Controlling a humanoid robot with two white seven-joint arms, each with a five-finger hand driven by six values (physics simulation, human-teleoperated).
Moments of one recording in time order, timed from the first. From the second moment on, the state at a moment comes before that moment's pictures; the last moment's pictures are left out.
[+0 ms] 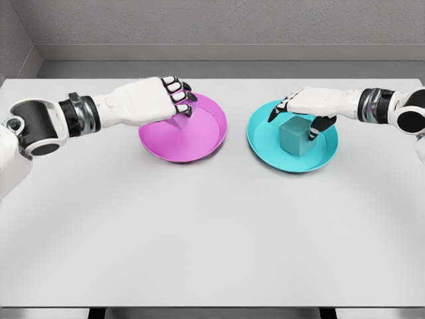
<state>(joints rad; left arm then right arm) -0.75 0.58 -0.66 -1.50 -0.93 -0.61 -0.31 -0.86 -0.61 0.71 -1.11 0.42 -0.61 0.61</state>
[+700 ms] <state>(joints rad) -0.80 0.52 -0.76 -1.39 -0.94 -0.61 -0.31 -0.71 -0.79 0.54 -1.36 0.33 -0.61 0.61</state>
